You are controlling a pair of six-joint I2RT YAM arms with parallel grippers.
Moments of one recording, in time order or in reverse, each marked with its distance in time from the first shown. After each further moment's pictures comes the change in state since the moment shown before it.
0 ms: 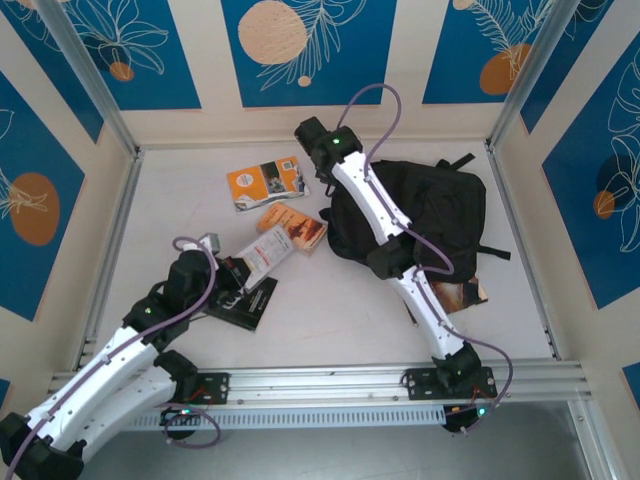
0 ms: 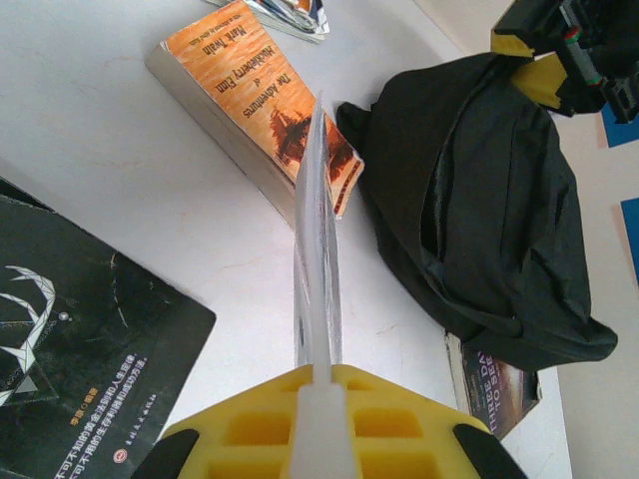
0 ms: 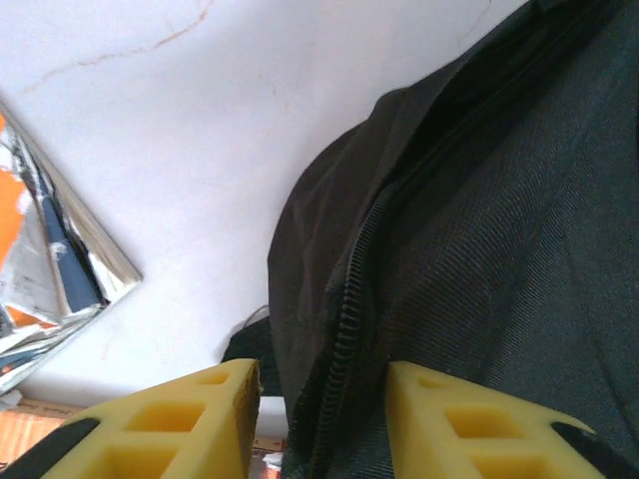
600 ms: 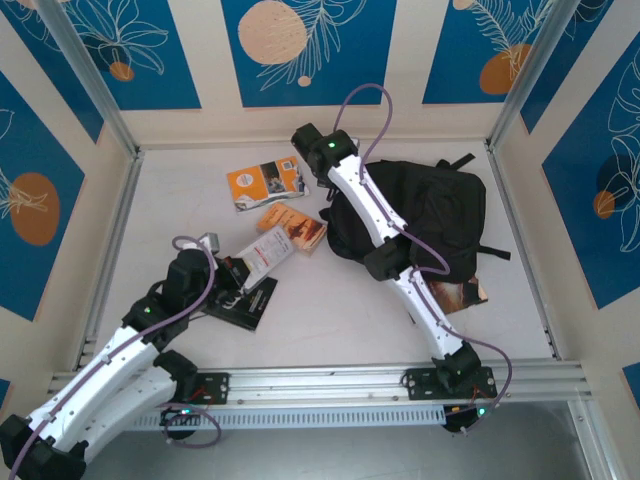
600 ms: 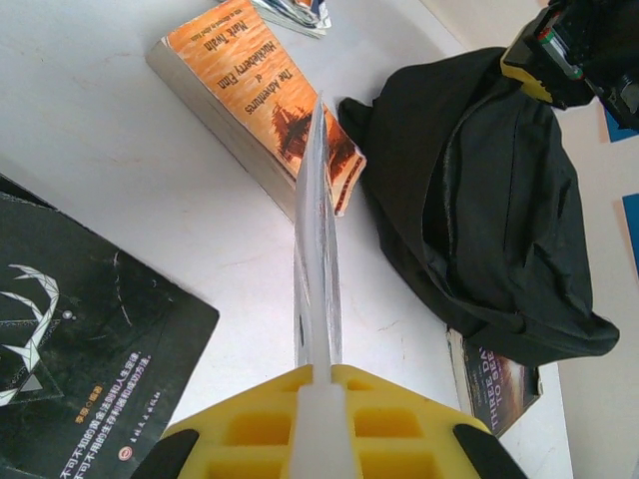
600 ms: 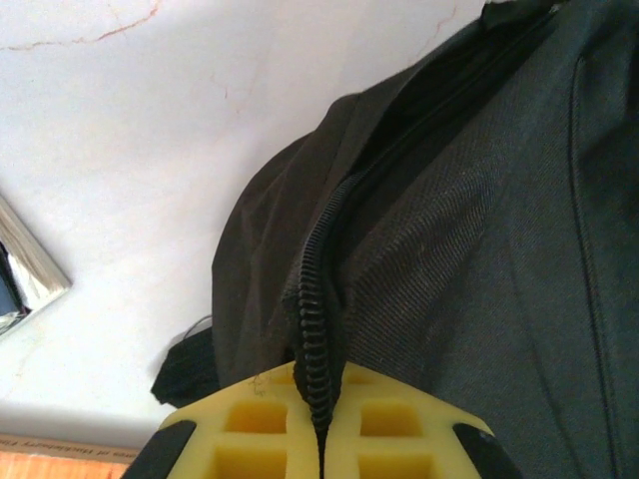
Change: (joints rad) left arm 0.023 0.002 0.001 -0.008 0.031 0.013; right arm 0.021 0.031 0.032 -0.053 0.119 -0.048
